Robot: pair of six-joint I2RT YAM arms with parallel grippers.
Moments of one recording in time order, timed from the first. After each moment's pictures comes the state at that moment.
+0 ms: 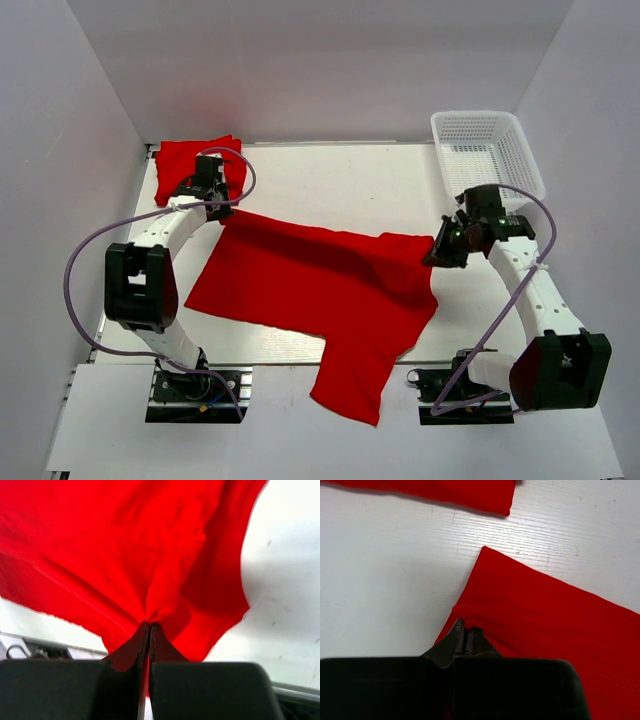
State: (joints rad) left arm -0.12 1.68 1.23 -0.44 -0.21 -0.23; right arm 0.10 1.22 1.05 -0.92 -0.30 0.44
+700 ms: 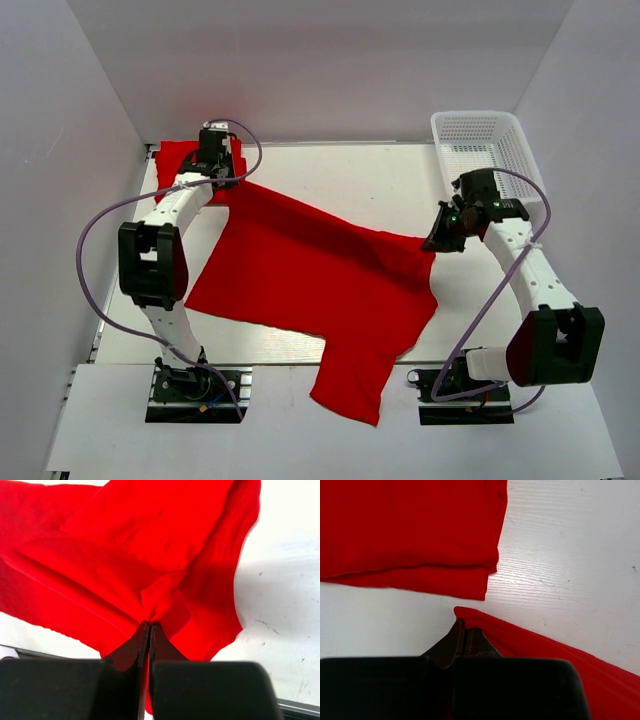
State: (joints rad) left arm -0.13 1.86 1.51 -0.37 -0.22 -0.15; right arm 0.11 1.33 1.13 -0.89 -0.27 0.41
